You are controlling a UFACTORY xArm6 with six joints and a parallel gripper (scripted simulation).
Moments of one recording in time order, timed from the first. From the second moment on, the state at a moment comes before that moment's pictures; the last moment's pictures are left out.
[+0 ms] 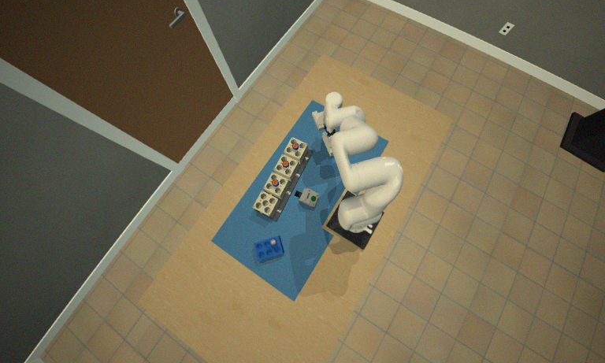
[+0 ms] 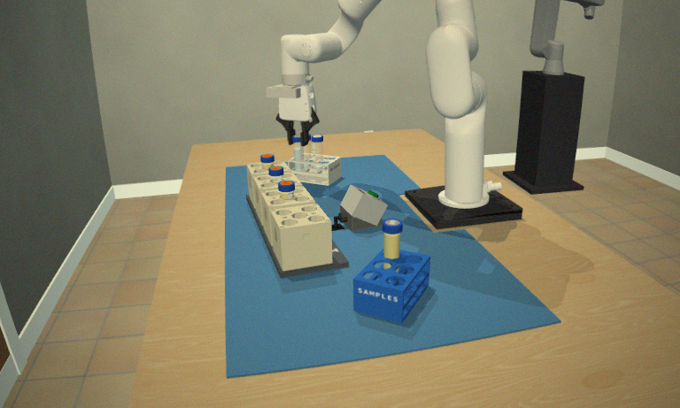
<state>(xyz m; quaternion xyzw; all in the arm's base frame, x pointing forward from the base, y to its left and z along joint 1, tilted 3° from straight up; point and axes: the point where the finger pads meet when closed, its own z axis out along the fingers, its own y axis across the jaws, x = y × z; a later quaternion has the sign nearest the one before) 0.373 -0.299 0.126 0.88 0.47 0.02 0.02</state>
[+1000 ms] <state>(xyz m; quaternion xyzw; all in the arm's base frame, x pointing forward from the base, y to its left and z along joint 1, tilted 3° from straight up) 0.371 -0.298 0.144 0.88 0.47 0.02 0.02</state>
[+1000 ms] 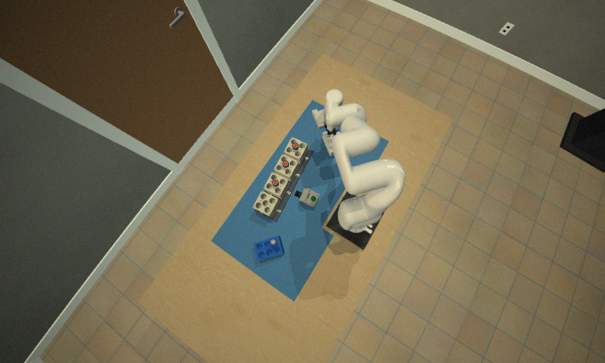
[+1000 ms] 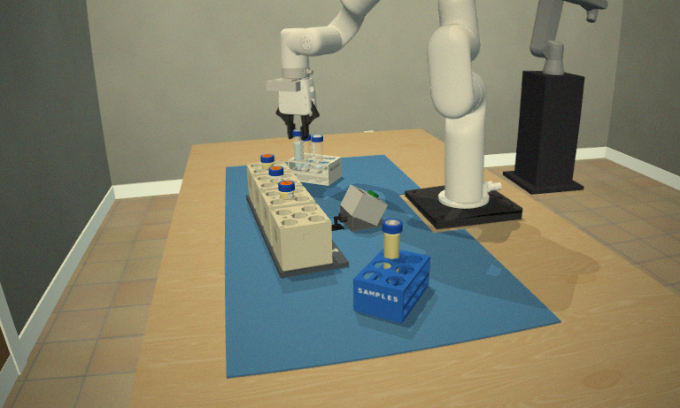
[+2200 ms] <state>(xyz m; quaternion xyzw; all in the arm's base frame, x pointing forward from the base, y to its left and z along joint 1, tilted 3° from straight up) 0.369 -0.298 0.208 0.88 0.47 0.02 0.02</state>
